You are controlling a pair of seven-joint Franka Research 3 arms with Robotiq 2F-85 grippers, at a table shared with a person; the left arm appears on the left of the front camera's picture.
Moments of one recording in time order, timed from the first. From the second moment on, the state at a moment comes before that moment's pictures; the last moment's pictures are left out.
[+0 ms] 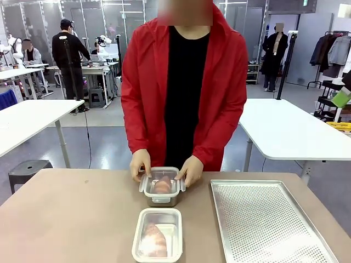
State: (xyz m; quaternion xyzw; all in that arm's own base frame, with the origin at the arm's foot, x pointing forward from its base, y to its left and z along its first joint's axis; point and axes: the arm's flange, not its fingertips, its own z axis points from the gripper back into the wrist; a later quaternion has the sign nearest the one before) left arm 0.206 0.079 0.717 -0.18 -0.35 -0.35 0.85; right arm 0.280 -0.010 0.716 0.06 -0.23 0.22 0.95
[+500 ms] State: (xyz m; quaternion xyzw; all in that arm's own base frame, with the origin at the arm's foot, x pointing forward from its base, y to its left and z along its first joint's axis) left arm 0.206 0.079 0.717 -0.18 -0.35 -0.35 0.85; right arm 0.280 -0.010 0.716 0.06 -0.23 0.22 0.95
